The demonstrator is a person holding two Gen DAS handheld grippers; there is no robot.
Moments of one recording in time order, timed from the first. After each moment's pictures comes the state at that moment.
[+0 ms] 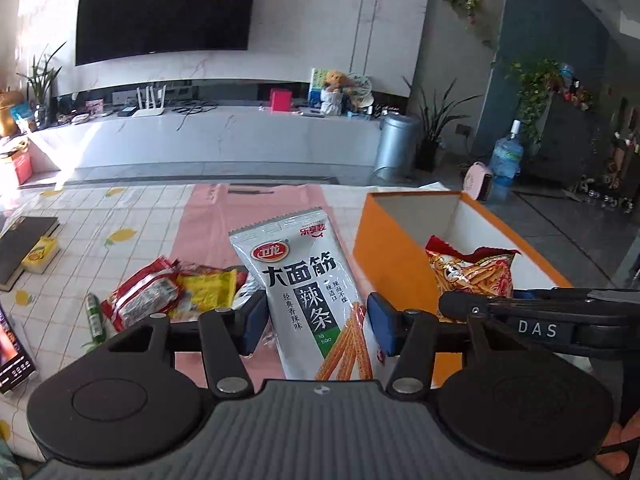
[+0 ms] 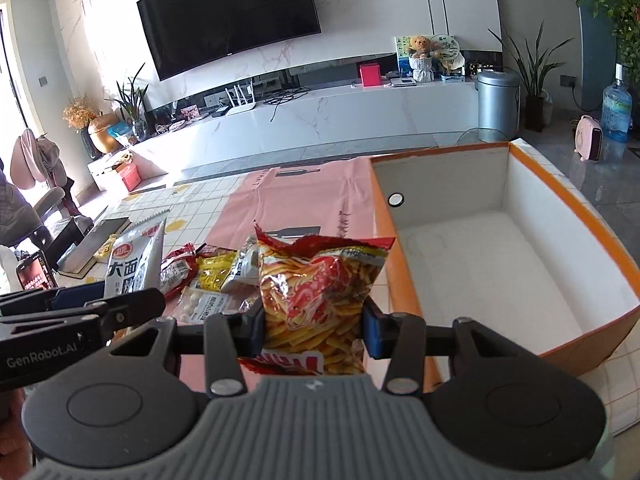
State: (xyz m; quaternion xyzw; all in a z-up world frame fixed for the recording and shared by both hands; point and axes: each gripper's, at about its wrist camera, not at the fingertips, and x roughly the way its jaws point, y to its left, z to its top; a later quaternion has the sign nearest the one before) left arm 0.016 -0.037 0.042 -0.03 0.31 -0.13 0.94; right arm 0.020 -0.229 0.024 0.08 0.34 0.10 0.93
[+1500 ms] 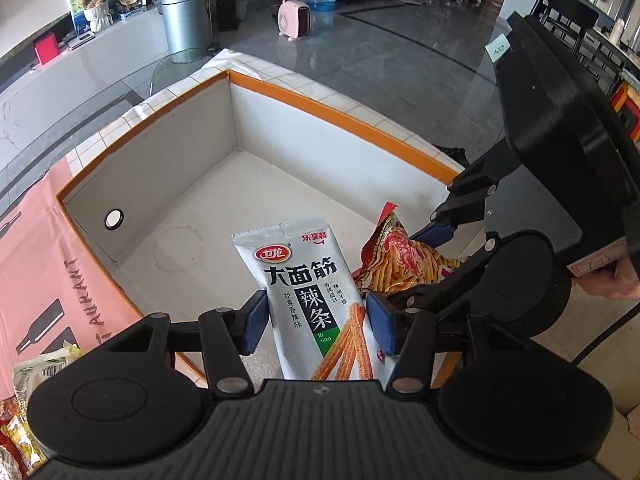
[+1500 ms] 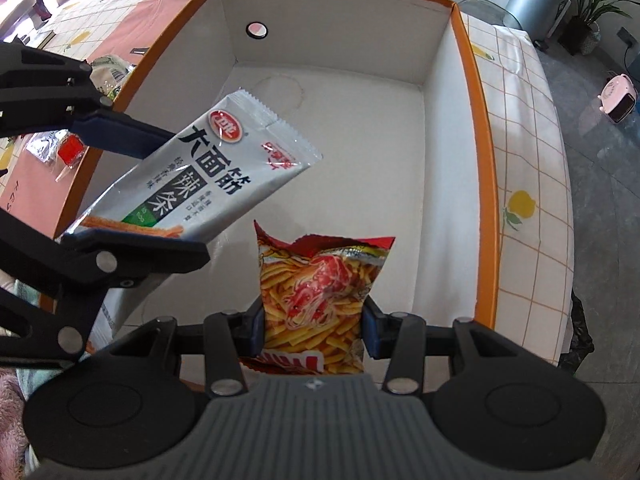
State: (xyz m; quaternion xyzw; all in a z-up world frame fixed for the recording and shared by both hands) left arm 0.144 -0.239 -0.023 0.17 0.46 -0.37 0.79; right arm 0.146 -0.370 -0.047 -0.09 0.60 0.13 0.79
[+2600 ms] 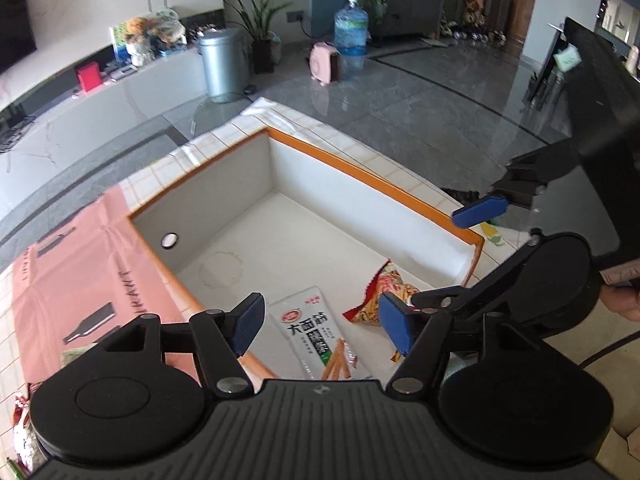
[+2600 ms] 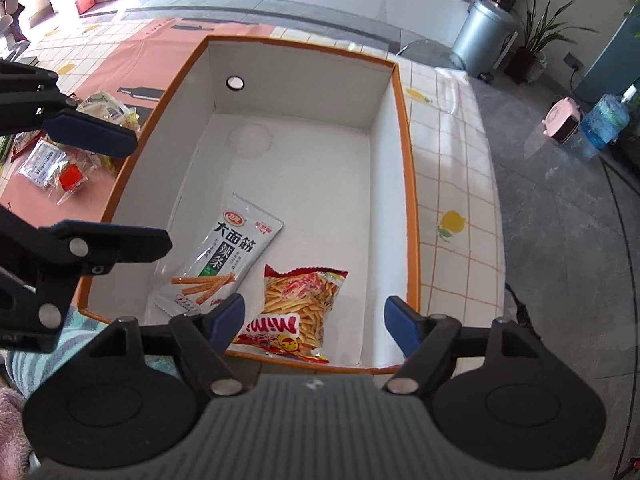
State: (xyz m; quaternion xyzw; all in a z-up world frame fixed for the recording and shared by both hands) left arm 0.109 -0.210 0.033 0.15 0.40 -0.33 0.84; right arm 0.103 -0.353 0.017 -0.13 0.51 0.05 0.85
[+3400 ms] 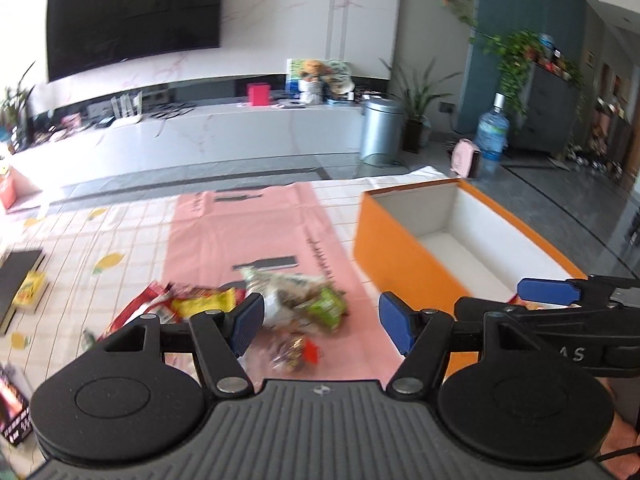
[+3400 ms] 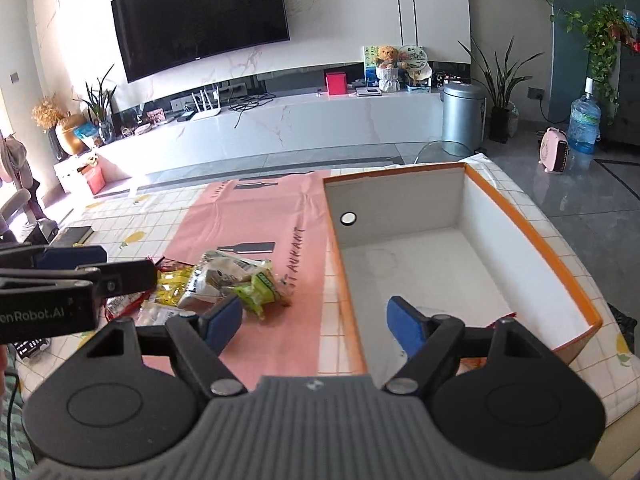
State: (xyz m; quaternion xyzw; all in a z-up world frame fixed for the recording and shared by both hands) left arm 0.061 -0.027 0.027 0.00 0.32 -0.14 0.94; right arm 0.039 -0.206 0.019 0.06 0.33 0.05 0.94
